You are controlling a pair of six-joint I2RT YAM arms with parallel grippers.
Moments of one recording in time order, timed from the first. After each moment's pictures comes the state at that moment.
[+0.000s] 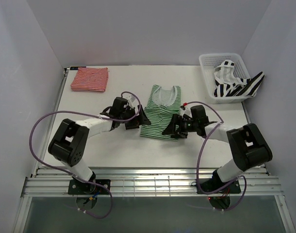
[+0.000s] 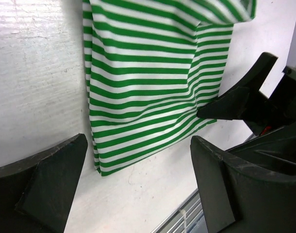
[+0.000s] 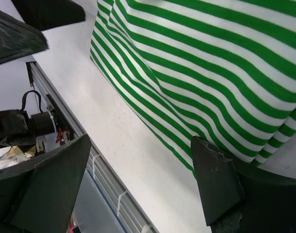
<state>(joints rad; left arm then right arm) -0.47 1.68 0.86 0.06 0.43 -0.67 0.36 1.57 0.60 0.18 -0.73 0.59</state>
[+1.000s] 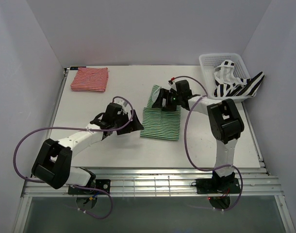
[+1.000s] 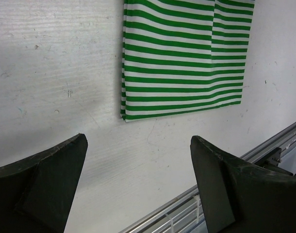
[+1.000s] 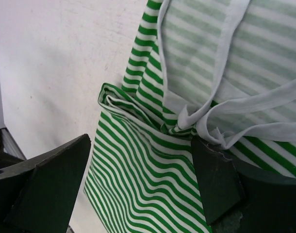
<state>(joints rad) -0.50 1.37 0.73 -0.14 0.24 -0.65 0.41 2.00 1.25 0.04 -0.54 0.52</state>
